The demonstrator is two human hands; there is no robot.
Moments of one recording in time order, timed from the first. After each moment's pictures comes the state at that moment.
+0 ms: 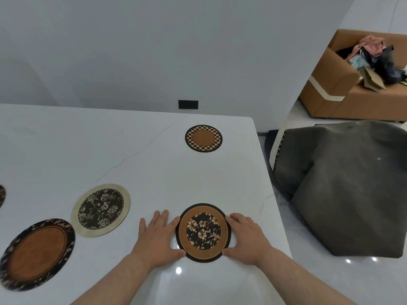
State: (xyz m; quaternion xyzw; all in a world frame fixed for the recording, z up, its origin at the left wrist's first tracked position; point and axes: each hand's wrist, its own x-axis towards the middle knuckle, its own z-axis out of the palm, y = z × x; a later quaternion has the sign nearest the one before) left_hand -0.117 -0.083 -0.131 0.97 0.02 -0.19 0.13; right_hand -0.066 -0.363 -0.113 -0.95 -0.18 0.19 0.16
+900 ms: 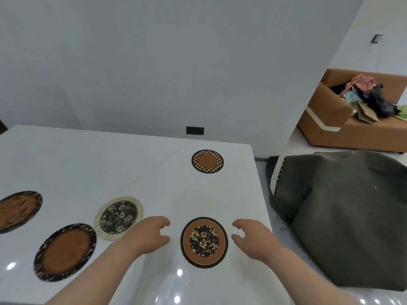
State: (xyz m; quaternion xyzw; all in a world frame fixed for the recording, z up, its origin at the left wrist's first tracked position) left_hand -0.127 -0.057 0.000 0.95 0.06 -0.19 0.23; right_hand -0.073 -0.366 -0.004 -0.96 -0.12 0.18 0.16
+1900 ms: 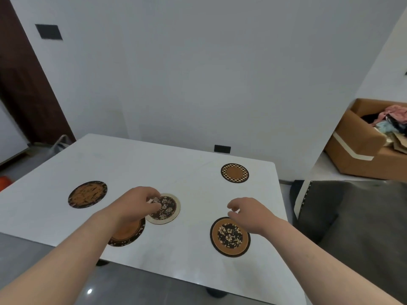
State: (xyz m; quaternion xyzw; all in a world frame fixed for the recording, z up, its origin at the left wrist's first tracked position) left_hand -0.240 0.032 0.138 0.94 0.13 -0.04 0.31; right_hand -0.125 -0.285 0.121 -0.94 -0.26 0.13 0.17
